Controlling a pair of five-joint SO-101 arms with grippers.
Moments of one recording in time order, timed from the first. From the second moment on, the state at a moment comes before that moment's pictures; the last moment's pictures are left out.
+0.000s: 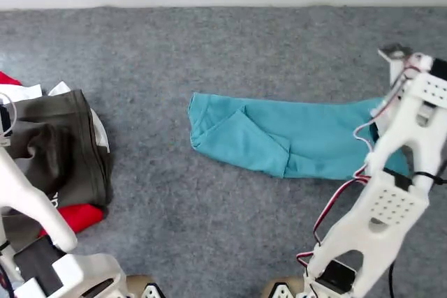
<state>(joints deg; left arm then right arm) -41.1 -5.5 -16.1 98.4 -18.2 23.8 36.7 -43.2 100.5 37.8</state>
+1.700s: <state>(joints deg) -41.1 -5.6 -9.6 98.4 -18.2 -26.9 31.1 -43.9 99.1 27.7</state>
